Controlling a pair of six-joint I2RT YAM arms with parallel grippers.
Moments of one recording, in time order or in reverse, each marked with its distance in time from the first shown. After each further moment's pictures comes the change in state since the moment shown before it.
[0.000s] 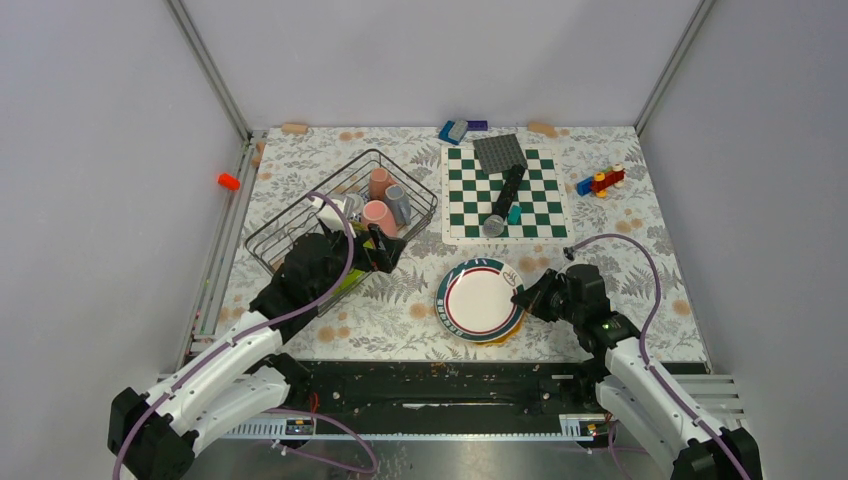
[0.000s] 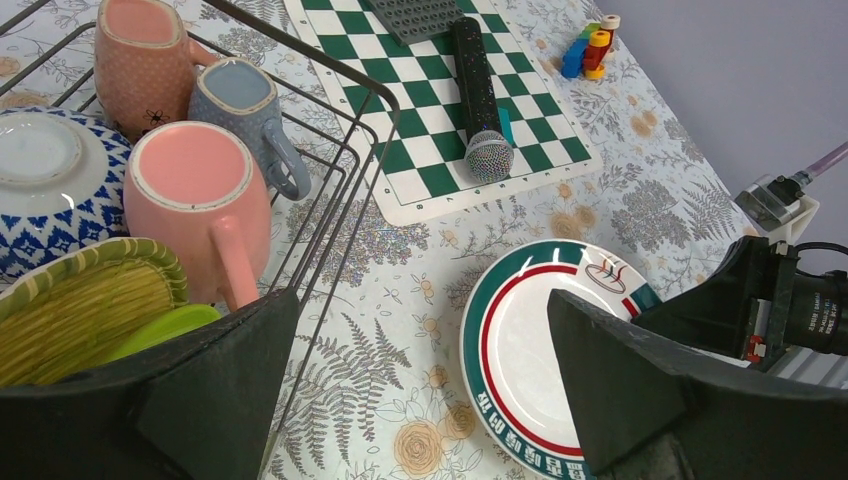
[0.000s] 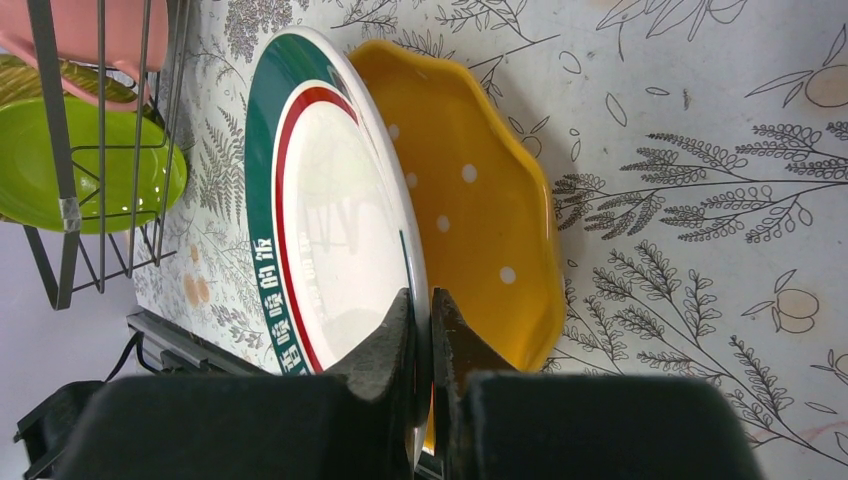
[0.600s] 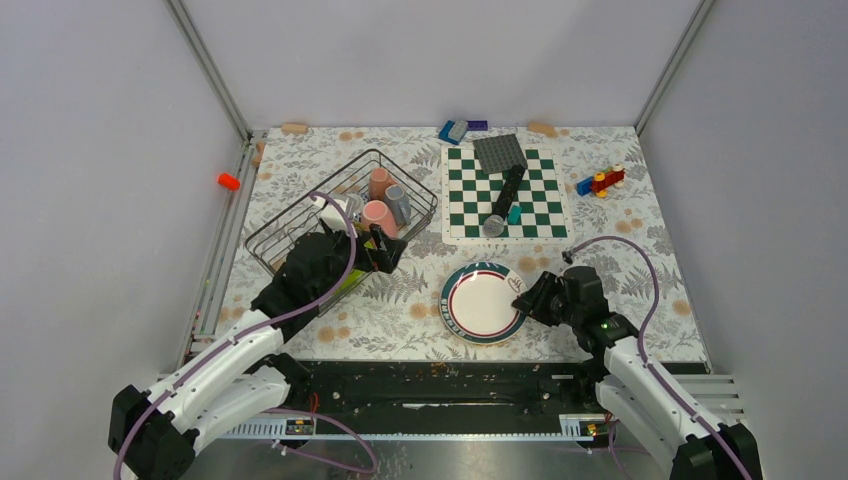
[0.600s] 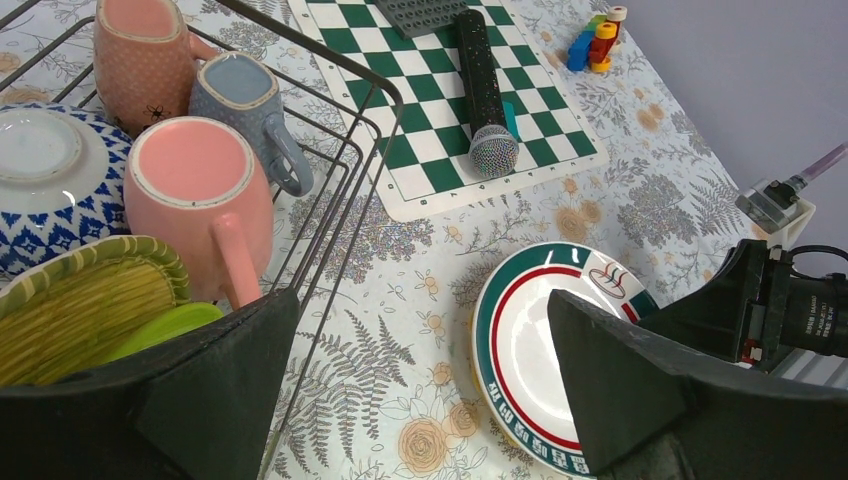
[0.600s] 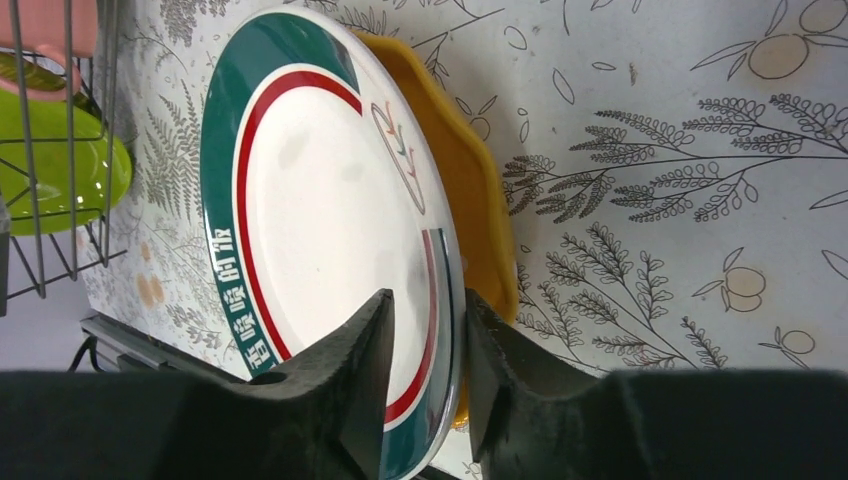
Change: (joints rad) left arm 0.000 0.012 0.000 0.000 0.001 0.008; right arm 0.000 0.014 -0.012 -0.031 0.024 -0.032
